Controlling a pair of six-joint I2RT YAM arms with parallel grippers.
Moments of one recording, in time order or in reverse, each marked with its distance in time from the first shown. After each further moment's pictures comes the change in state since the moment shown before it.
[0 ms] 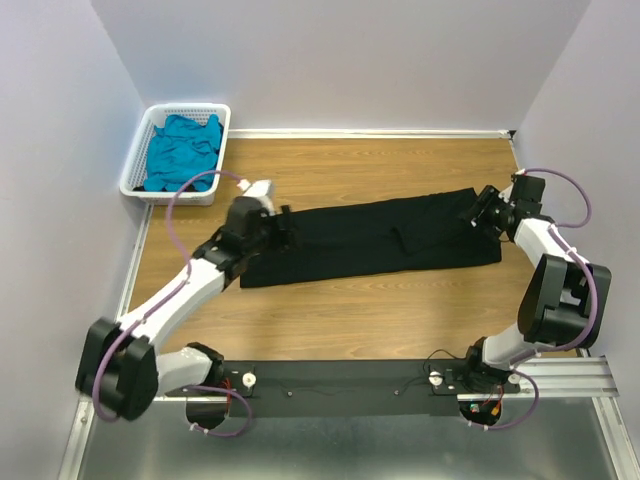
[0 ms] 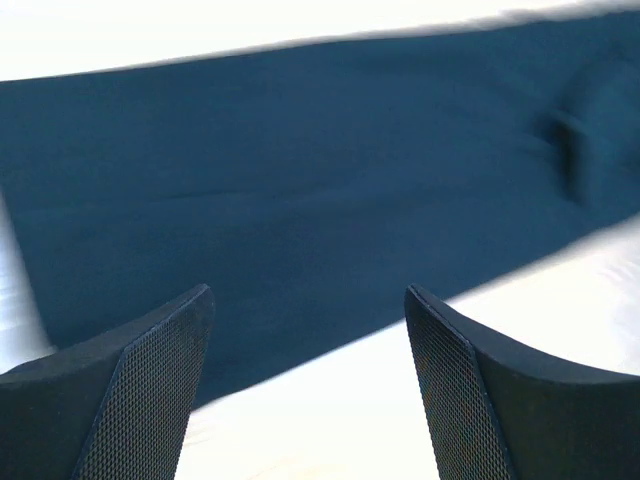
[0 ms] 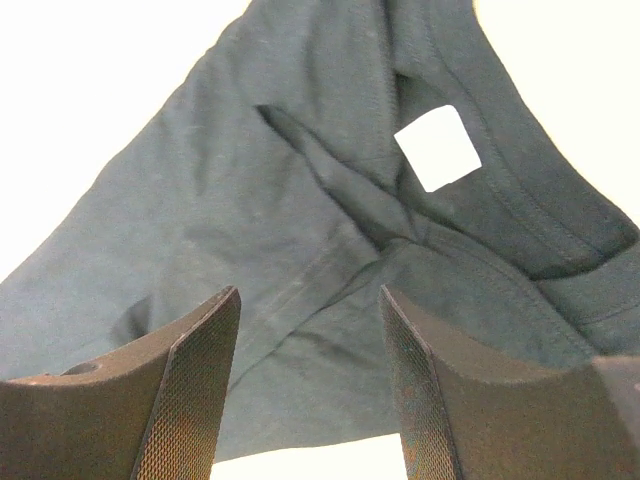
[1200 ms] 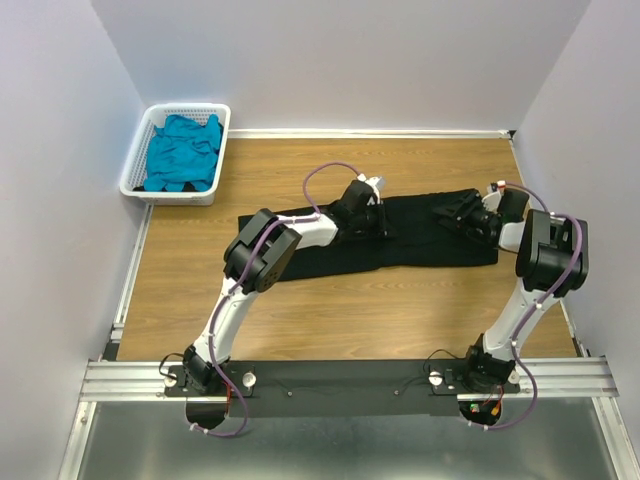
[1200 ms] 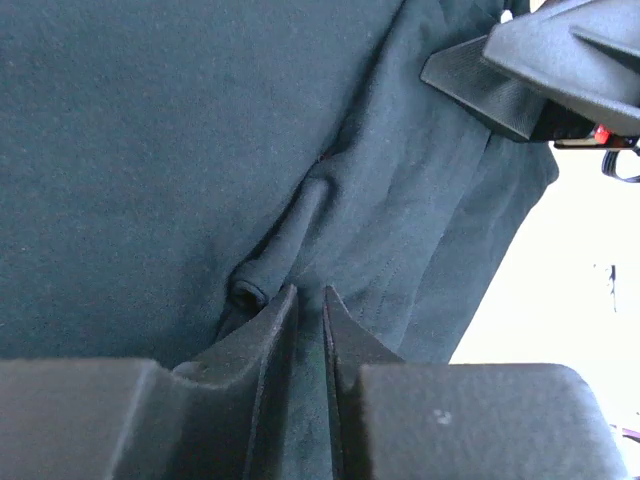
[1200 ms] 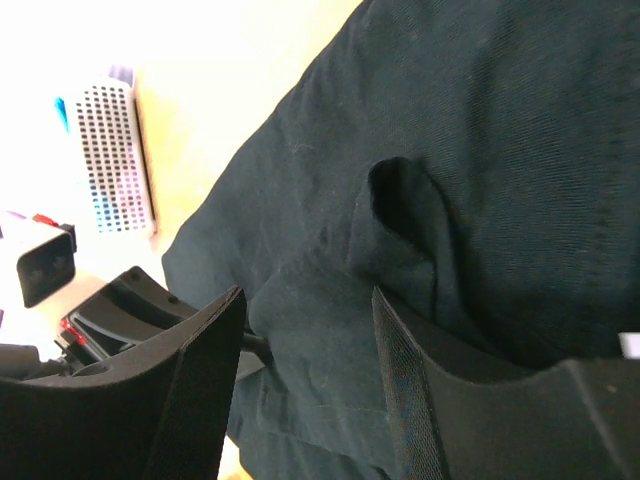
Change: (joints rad) left arm -0.316 1.174 0.821 0.355 0.290 -0.259; right arm -0.019 0.399 -0.057 0.641 -0.521 0.320
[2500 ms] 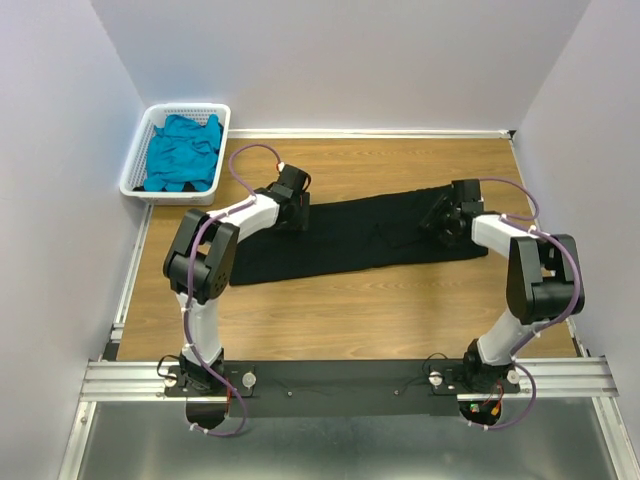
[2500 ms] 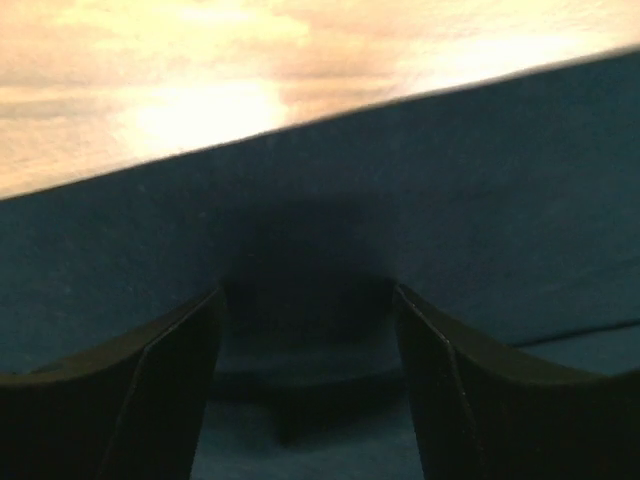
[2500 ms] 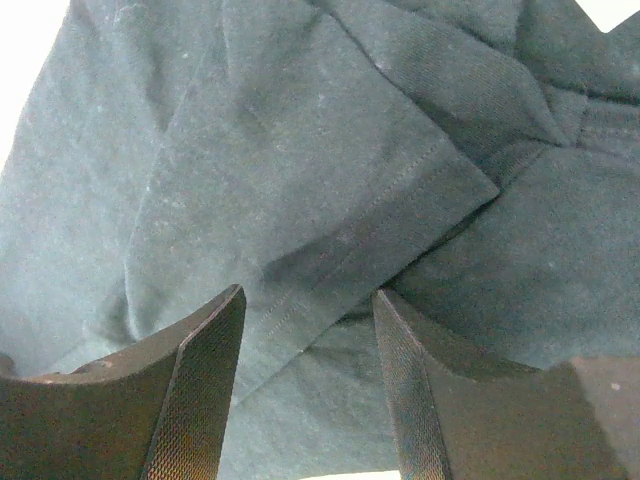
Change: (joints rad) left arm 0.293 -0.356 -0.246 -0.568 -0.540 0.389; right arm 0.342 -0.271 0.025 -0.578 0.734 -0.016
